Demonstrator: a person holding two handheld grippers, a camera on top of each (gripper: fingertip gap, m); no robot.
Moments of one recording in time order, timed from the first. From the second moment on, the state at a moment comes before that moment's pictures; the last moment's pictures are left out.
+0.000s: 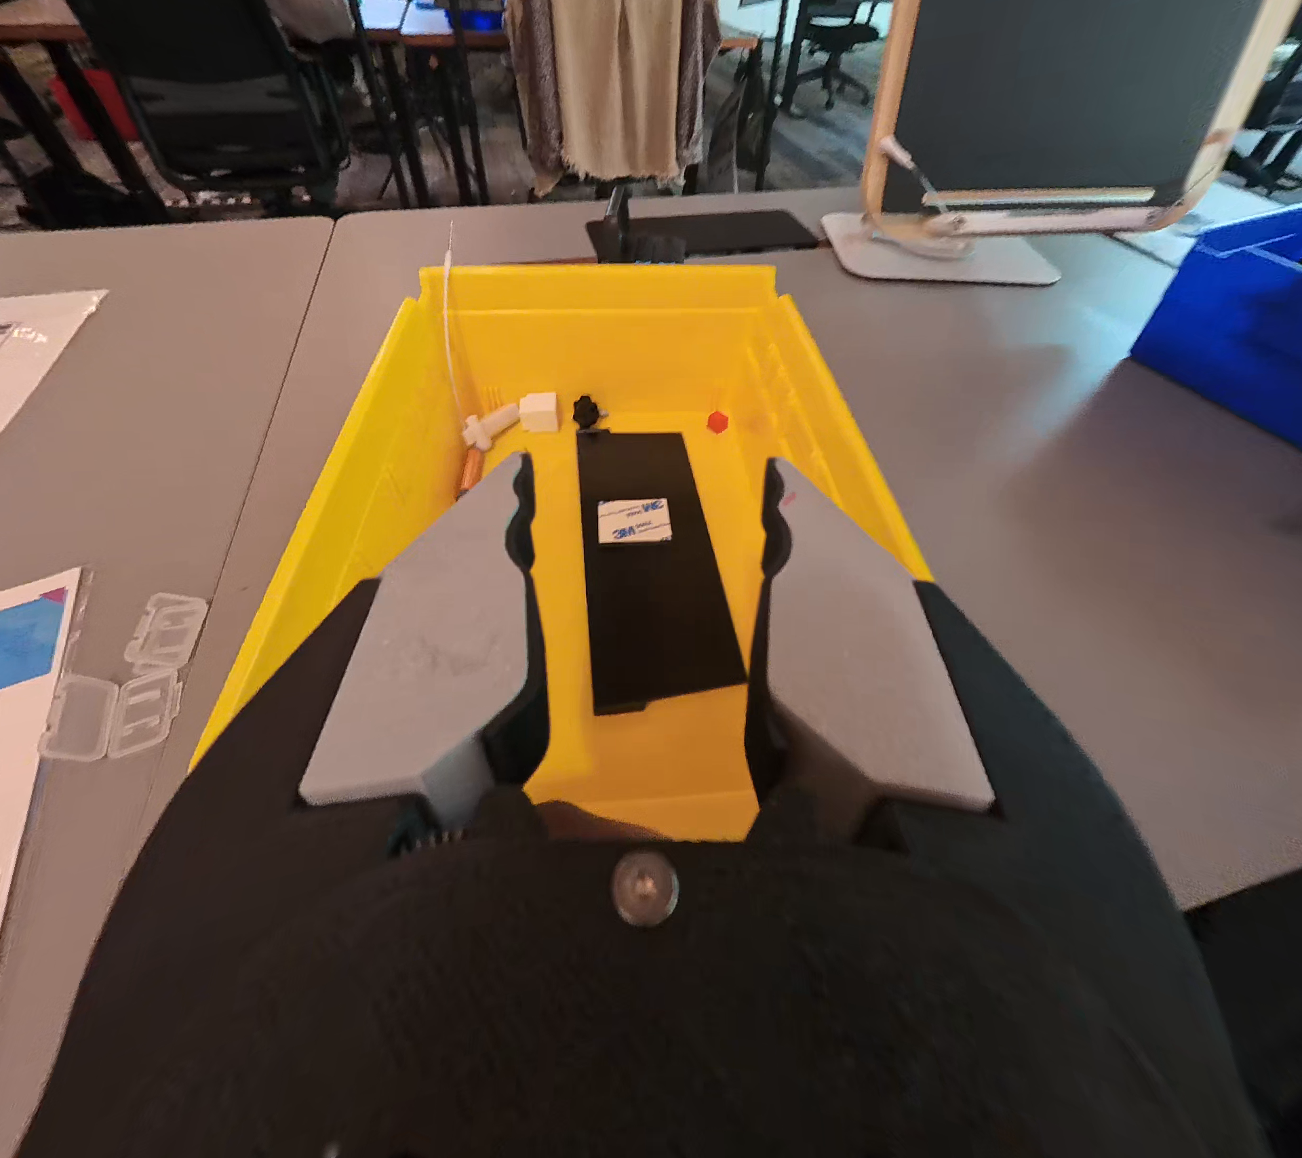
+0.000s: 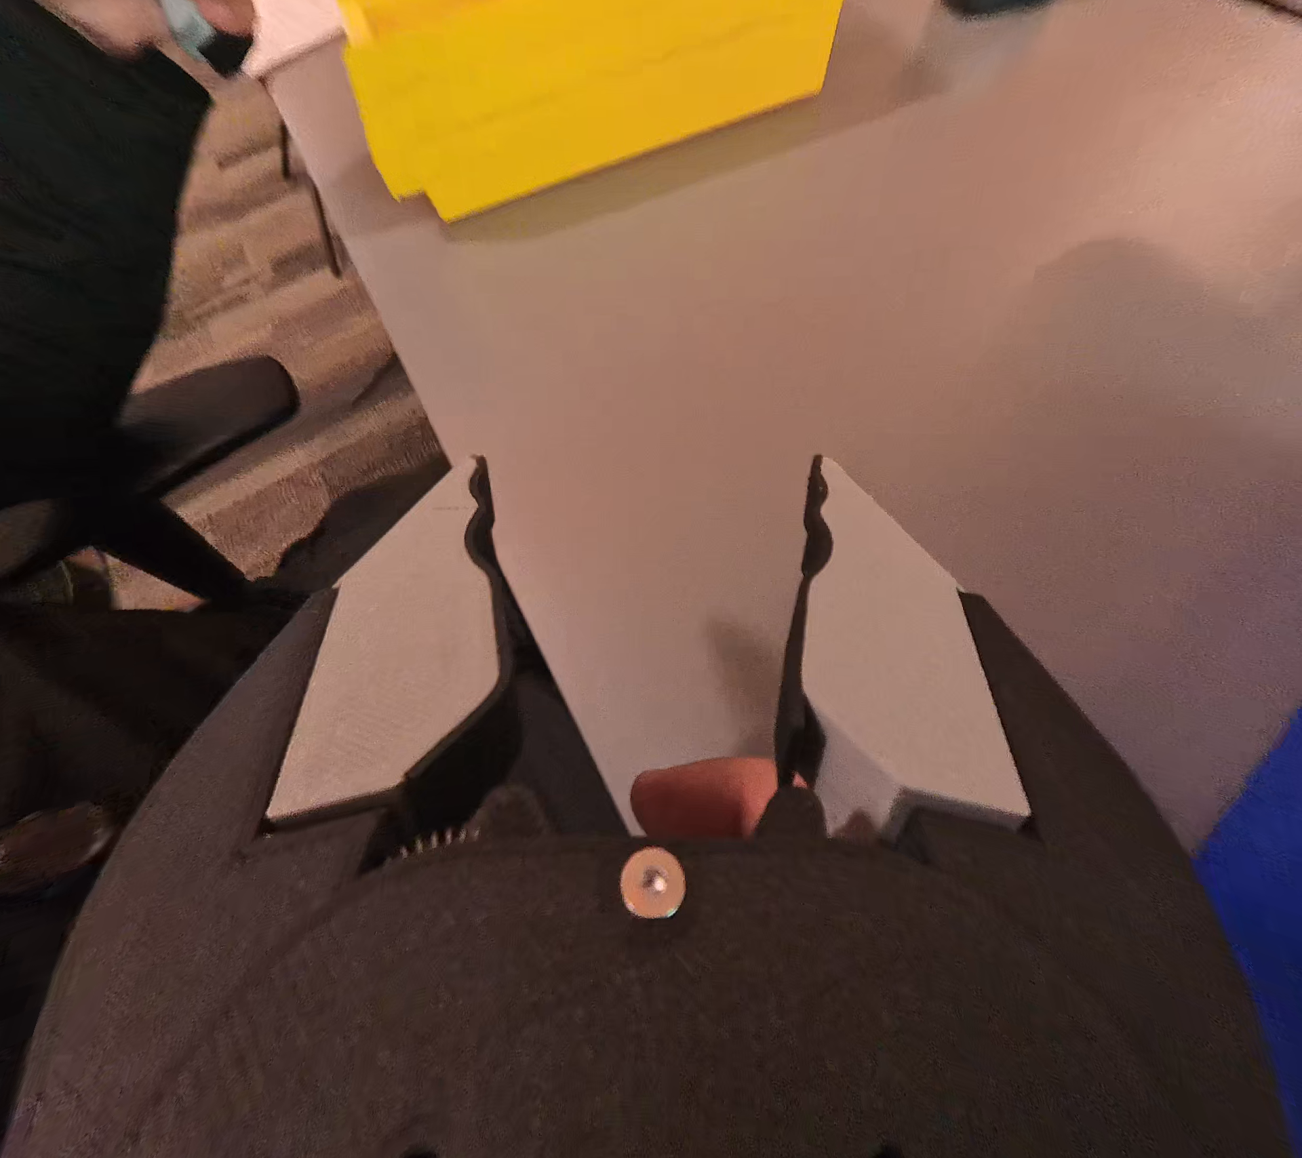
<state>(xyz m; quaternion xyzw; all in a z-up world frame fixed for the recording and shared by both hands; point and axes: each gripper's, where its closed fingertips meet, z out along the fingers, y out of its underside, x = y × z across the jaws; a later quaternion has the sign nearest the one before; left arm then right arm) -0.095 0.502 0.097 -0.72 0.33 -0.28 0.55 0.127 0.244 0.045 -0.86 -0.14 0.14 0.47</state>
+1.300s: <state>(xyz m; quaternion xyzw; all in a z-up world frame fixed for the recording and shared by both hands) -0.033 0.565 -0.039 -0.79 0.54 -0.10 0.27 0.150 0.290 -0.045 -0.90 -0.11 0.09 0.41</state>
